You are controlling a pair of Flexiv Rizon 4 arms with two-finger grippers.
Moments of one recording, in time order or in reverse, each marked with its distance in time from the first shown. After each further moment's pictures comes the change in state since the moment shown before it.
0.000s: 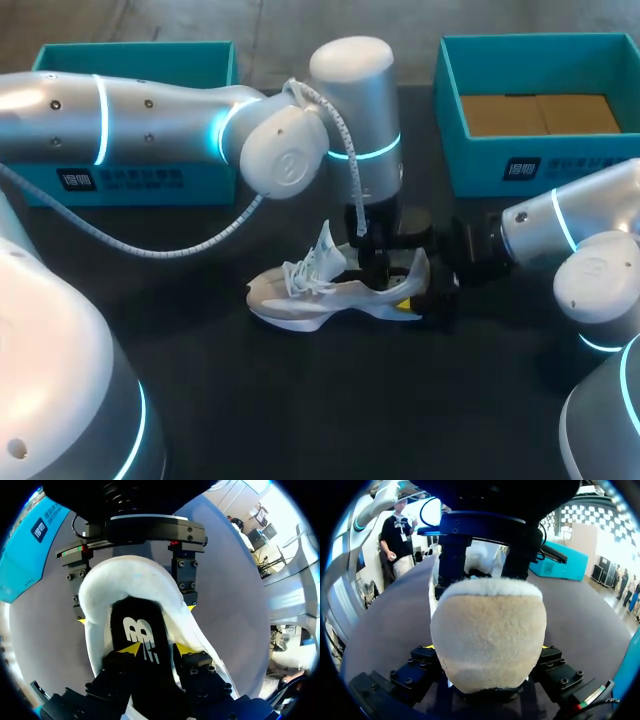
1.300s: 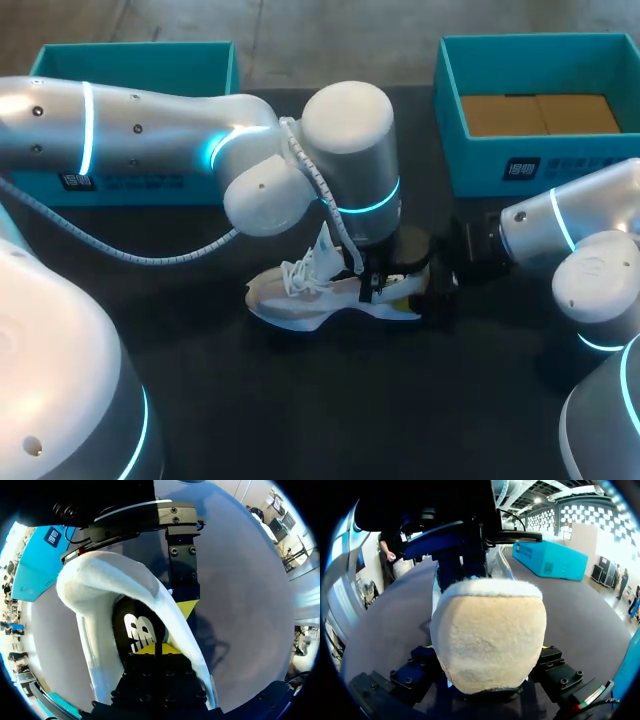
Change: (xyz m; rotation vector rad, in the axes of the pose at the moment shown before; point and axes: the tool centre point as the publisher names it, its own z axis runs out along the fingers) left arm -0.003 0.008 0.003 -0.036 -0.273 0.005; right arm -0.001 0.001 0.001 0.000 0.000 0.001
